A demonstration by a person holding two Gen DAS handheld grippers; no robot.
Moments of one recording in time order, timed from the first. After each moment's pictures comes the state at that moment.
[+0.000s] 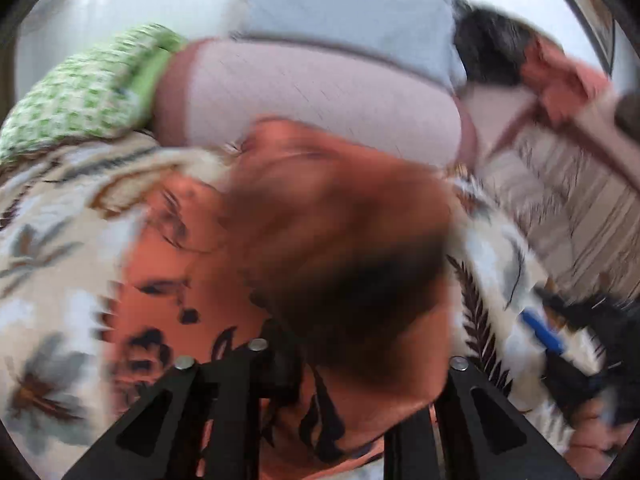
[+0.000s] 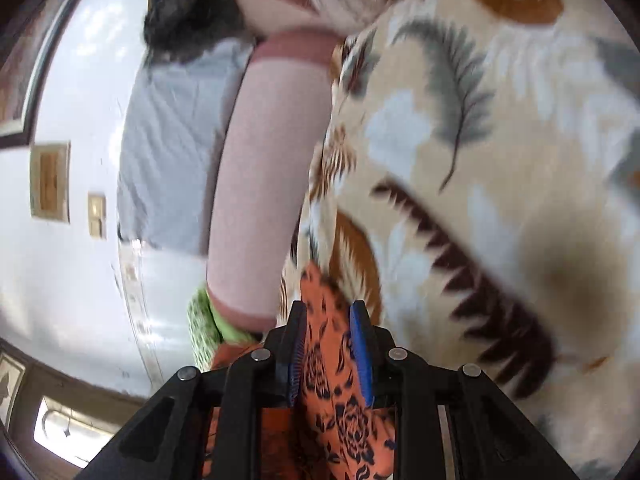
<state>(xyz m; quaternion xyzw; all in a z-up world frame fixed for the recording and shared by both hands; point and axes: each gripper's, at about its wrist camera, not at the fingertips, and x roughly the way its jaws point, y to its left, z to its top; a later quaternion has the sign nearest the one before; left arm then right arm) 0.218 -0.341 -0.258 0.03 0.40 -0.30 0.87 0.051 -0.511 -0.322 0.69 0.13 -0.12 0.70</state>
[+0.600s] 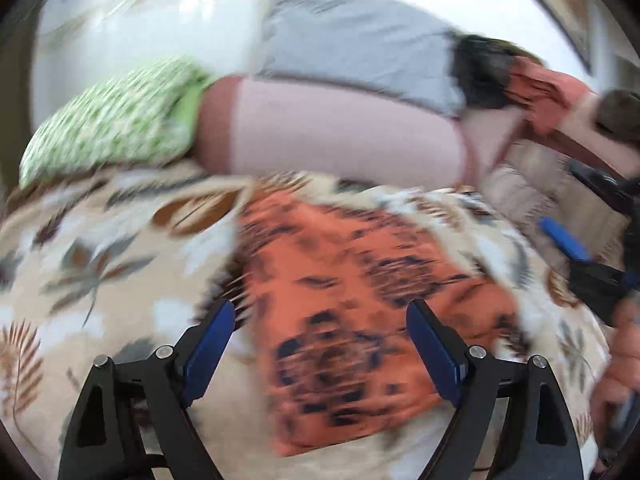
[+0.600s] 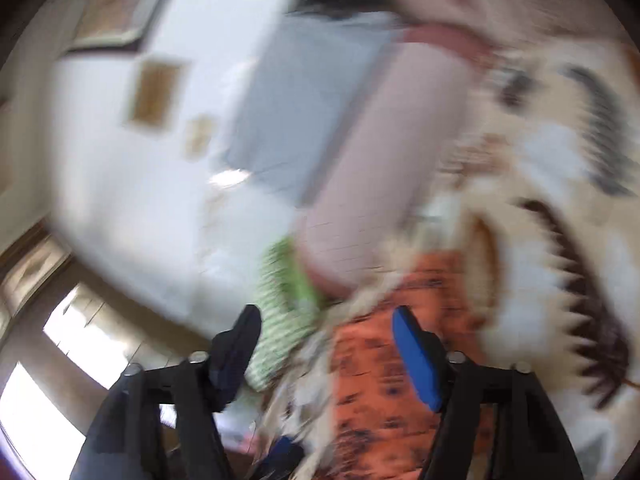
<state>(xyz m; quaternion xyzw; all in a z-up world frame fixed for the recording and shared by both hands) 0.211 -0.202 -0.230 0.02 0.35 -0.28 0.89 0.071 -0.464 -0.238 0.55 0.07 0.06 0.83</state>
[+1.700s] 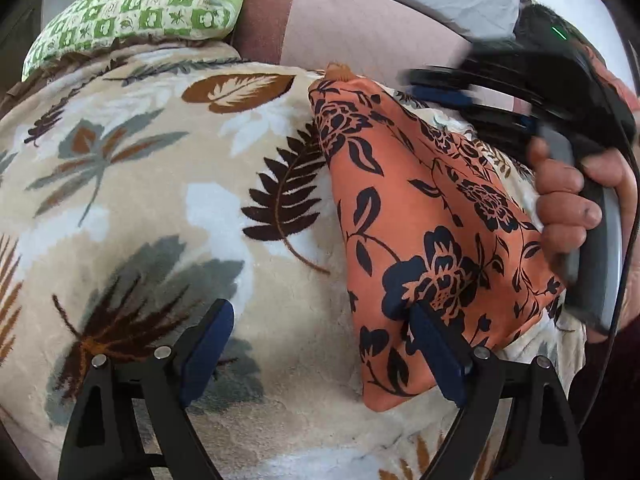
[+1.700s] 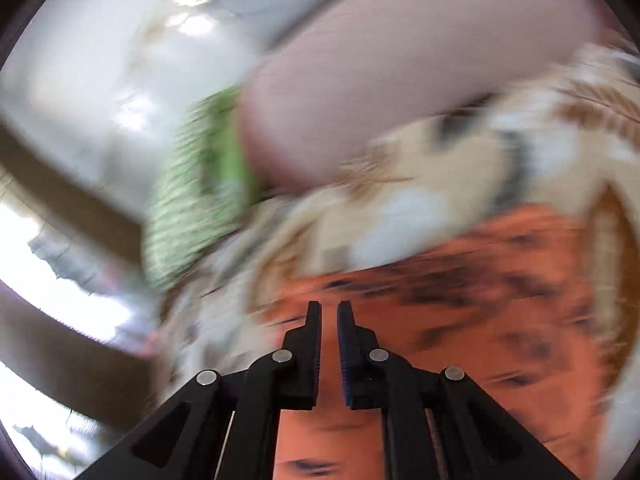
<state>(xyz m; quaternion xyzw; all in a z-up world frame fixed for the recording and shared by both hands) 0.252 -0.160 -0.290 0.01 0.50 -0.27 0.82 0.318 -0.372 -0.247 0.41 0.34 0.10 0.84</state>
